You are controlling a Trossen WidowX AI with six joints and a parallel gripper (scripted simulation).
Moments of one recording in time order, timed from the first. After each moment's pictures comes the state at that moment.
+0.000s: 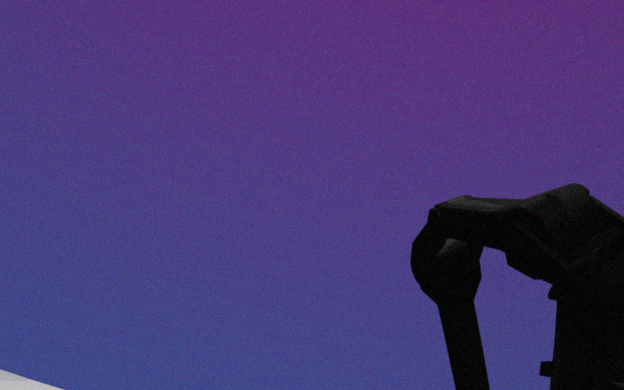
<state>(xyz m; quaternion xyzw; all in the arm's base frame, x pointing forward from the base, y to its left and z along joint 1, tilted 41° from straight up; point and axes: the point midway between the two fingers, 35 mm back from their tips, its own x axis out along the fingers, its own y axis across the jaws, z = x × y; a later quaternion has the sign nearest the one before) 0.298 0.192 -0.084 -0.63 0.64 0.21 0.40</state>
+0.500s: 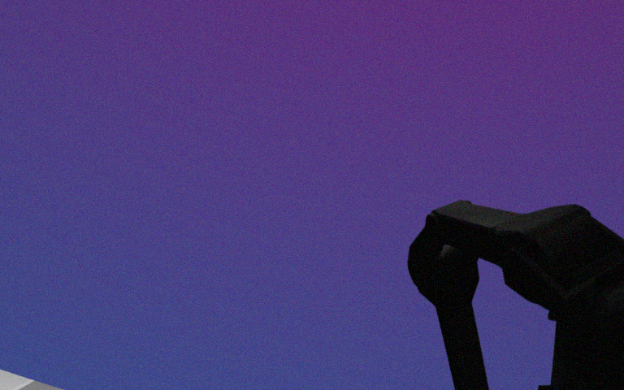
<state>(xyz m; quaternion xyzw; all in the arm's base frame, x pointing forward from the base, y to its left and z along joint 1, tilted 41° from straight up) 0.298 0.180 -0.097 -0.63 0.64 0.21 0.40</state>
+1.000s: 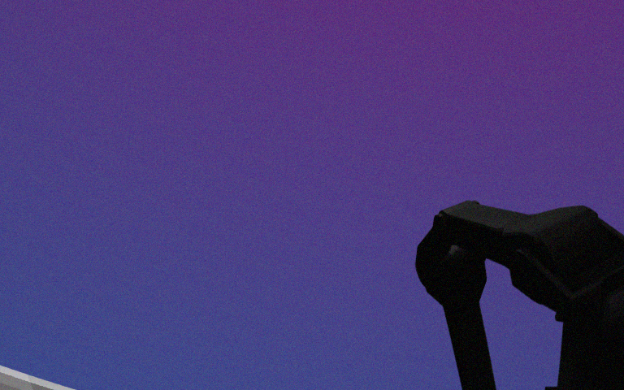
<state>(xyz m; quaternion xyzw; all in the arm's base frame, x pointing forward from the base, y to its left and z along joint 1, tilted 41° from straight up) 0.298 0.180 -0.098 -0.63 0.64 0.21 0.40</state>
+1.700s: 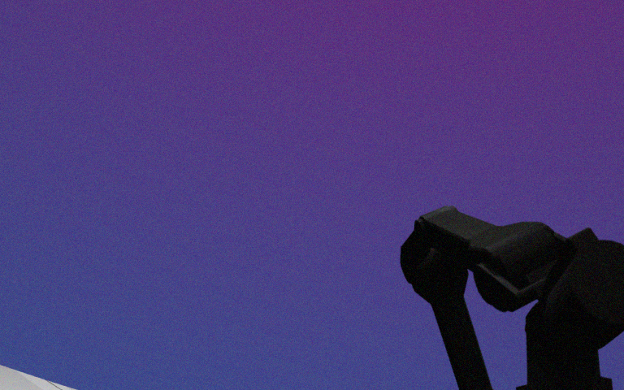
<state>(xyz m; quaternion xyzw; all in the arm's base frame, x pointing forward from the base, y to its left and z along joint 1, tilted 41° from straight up) 0.296 0.177 -0.087 -0.61 0.60 0.26 0.46</state>
